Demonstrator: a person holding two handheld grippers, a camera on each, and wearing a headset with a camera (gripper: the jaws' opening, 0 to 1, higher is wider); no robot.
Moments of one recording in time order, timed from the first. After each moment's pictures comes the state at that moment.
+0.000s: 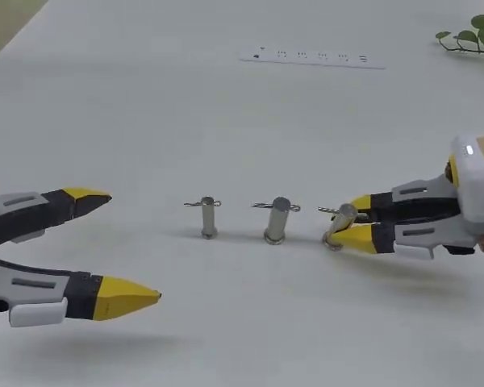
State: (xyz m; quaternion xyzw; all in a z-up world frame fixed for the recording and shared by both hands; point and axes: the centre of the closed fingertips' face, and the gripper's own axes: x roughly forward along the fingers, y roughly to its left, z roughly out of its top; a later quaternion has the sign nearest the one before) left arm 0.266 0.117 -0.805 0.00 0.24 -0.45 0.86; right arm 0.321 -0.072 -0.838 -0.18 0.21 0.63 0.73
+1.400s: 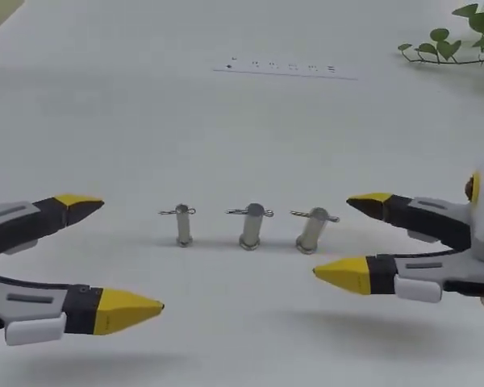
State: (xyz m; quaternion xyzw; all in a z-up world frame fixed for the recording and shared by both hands) left arm 0.268 0.093 -0.797 -0.01 0.22 -0.46 0.86; right arm 0.298 -0.091 -0.799 -0.03 0.23 0.50 0.83
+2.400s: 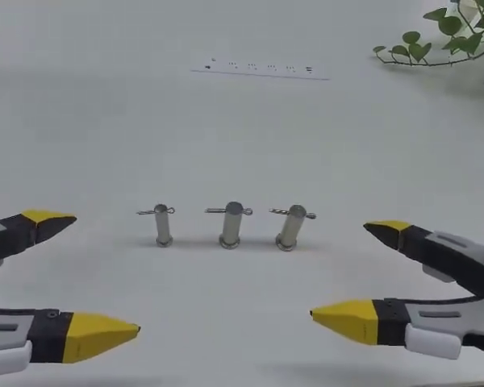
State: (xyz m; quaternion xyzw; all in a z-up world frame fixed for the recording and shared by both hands) left arm 0.247 0.093 -0.800 -0.01 0.24 -0.46 0.86; right arm 0.260 -0.110 -0.797 0.01 0.25 0.45 0.86
